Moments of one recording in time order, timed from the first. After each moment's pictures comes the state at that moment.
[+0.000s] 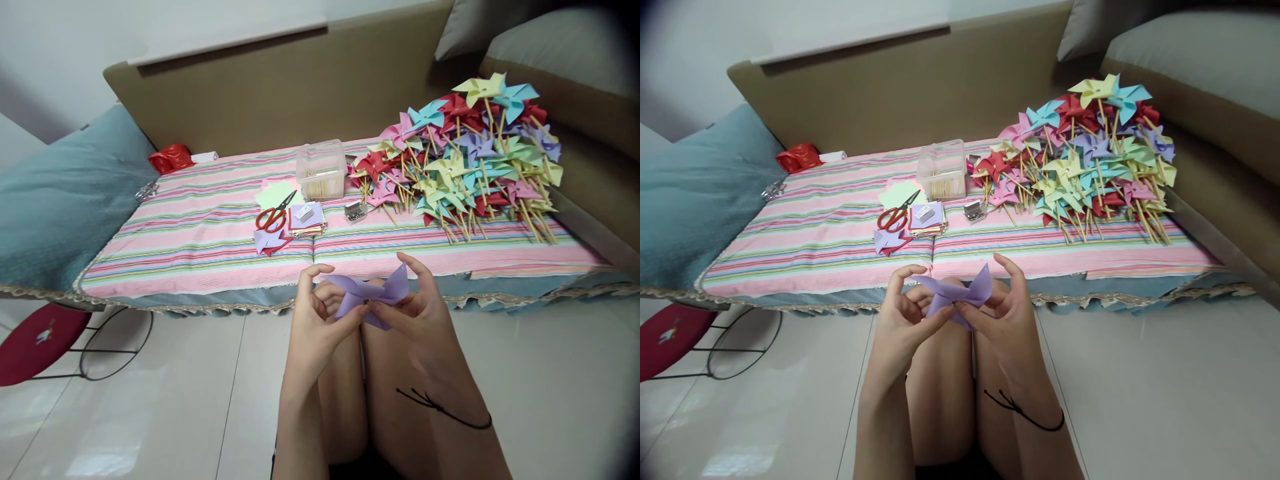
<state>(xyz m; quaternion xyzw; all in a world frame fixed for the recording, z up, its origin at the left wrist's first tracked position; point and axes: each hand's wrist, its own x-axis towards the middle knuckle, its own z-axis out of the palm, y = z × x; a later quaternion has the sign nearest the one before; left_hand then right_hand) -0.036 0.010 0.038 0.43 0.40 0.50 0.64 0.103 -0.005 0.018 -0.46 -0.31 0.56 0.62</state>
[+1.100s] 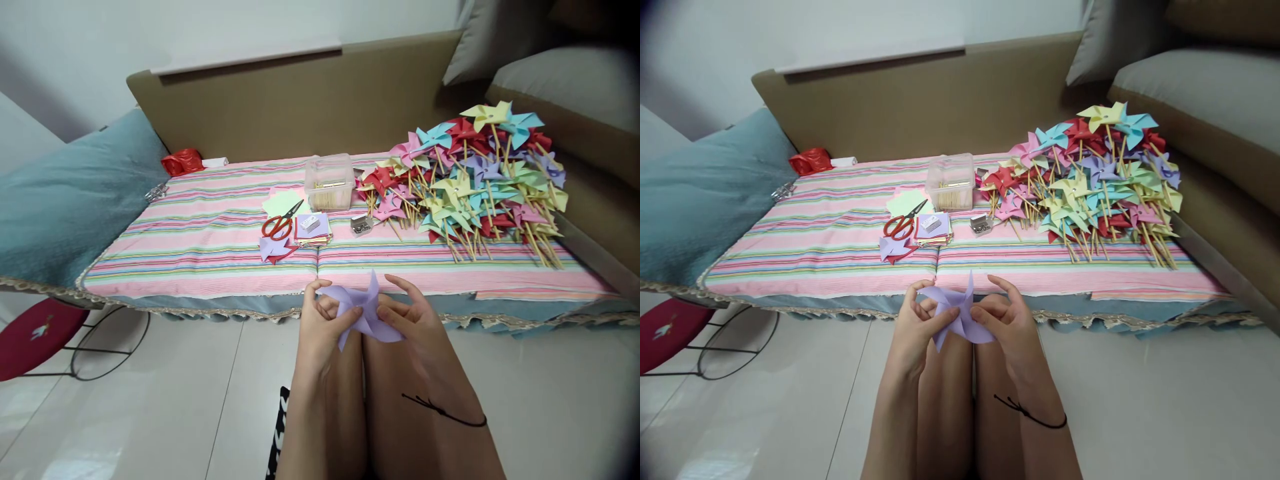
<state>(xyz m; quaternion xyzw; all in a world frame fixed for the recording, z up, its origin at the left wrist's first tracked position) -0.034 0.028 0.006 0.32 0.44 0.53 0.65 0.114 0.016 -0.007 -0.48 -0.30 0.61 0.55</state>
